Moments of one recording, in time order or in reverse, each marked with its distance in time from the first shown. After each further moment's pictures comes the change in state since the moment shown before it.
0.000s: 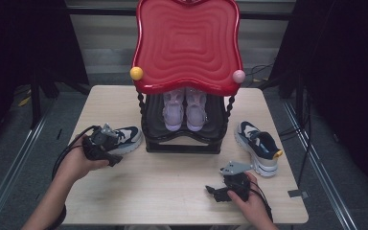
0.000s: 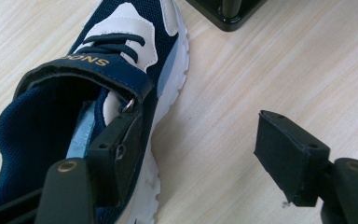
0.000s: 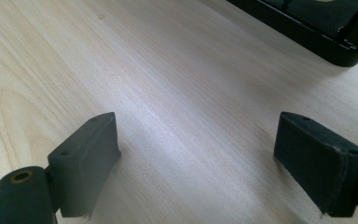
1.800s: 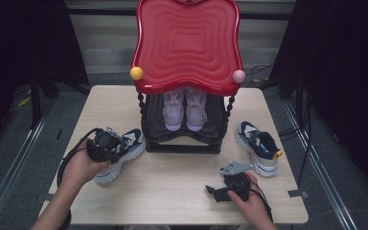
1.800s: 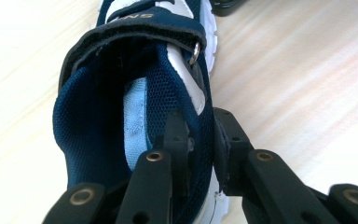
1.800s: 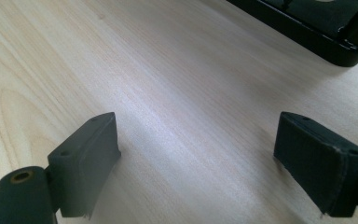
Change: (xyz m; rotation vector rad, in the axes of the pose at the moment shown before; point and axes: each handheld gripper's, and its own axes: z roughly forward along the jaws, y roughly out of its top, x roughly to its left) left arm -0.023 0.008 -0.002 0.088 -0.014 -0.120; right arm 0.000 0.000 0.000 -0.001 0.000 0.001
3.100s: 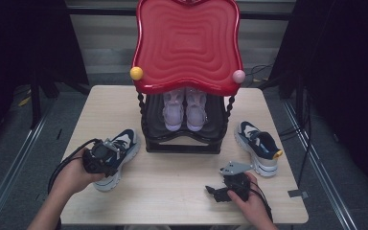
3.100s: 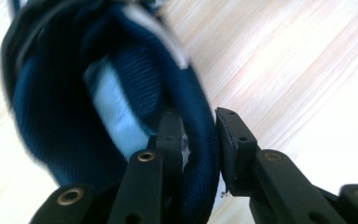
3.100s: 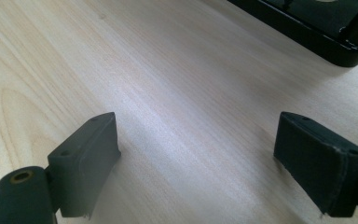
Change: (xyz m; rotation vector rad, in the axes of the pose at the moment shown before) left arm -0.001 -0.023 0.003 0.058 -0.068 0.085; right arm 0.000 0.000 0.000 0.000 0.001 -0.004
